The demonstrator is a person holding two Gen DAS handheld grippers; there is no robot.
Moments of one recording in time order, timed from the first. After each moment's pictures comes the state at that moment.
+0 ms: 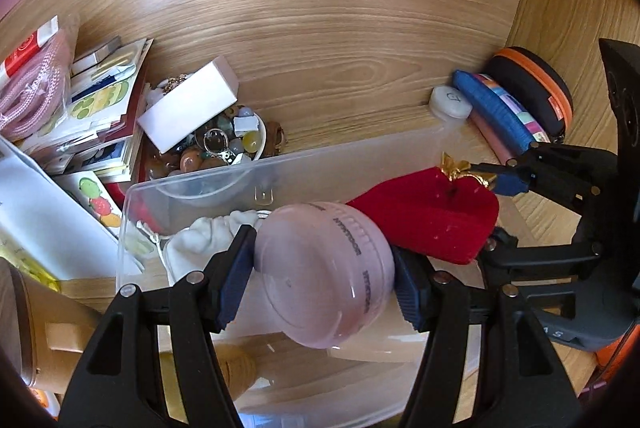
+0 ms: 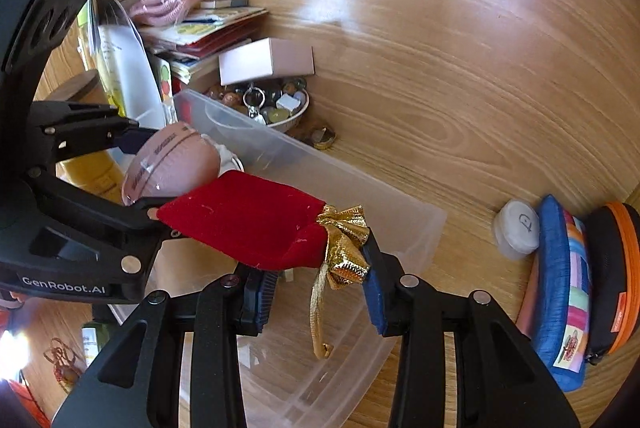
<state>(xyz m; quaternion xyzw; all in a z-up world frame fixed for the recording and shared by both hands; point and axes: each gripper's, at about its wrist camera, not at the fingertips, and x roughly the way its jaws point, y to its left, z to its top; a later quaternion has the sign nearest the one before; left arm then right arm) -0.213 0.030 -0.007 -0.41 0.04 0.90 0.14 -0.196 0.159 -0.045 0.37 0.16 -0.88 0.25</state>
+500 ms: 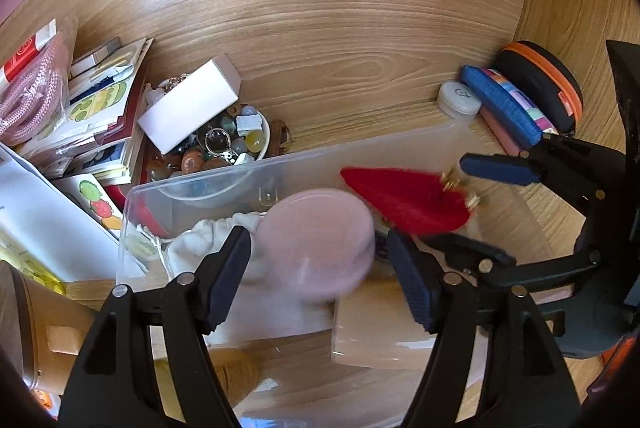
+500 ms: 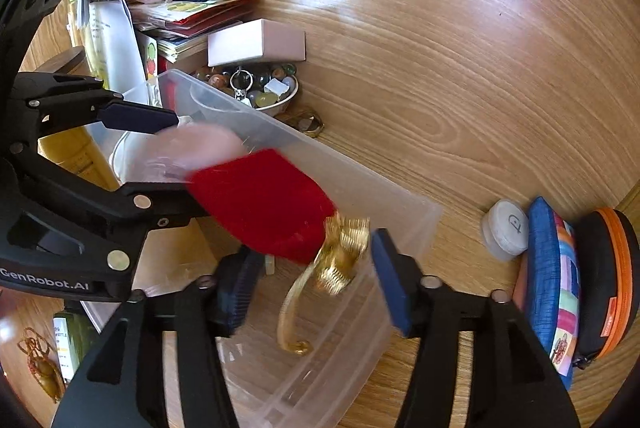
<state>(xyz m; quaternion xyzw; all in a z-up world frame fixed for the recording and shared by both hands) -0.219 0.032 -0.010 -0.42 0.05 0.90 0.13 -0.199 0.156 -0.053 0.36 0.20 -0.88 0.22</state>
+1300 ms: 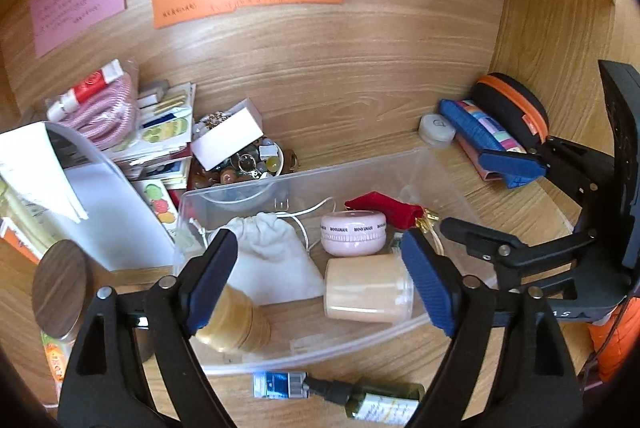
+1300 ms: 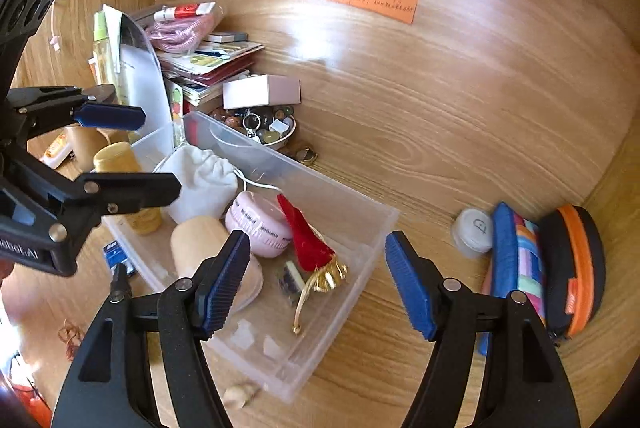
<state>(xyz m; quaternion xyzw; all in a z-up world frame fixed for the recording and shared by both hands) -0.154 0.021 0.040 -0.36 0.05 0.92 0.12 -0.152 0.181 -0.006 0.32 0.18 -0.90 0.22</state>
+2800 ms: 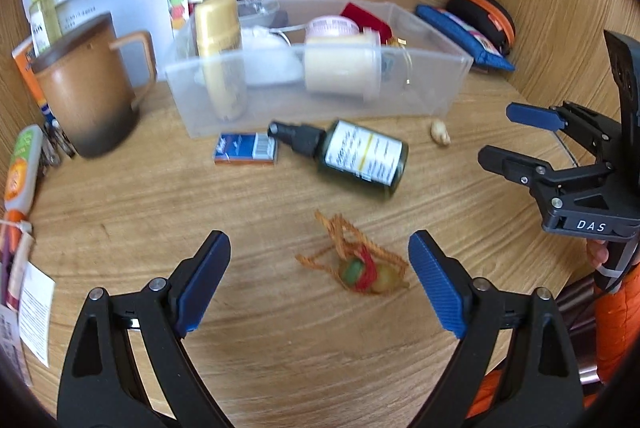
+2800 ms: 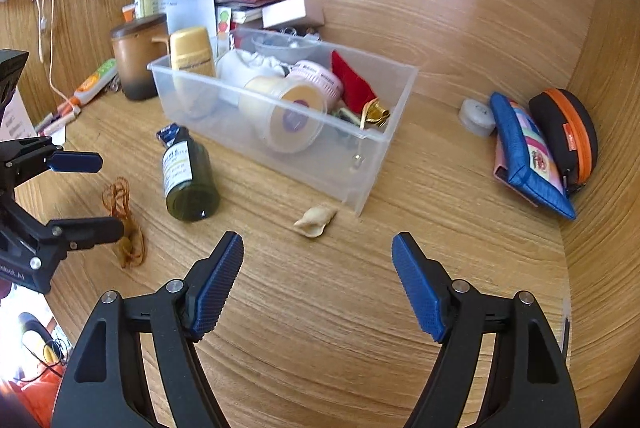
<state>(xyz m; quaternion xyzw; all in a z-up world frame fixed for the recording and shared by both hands) -0.013 0.002 -0.056 -0.44 0.01 0.89 0.13 -0.037 0.207 -0.066 0.37 0.15 -0.90 0.20</state>
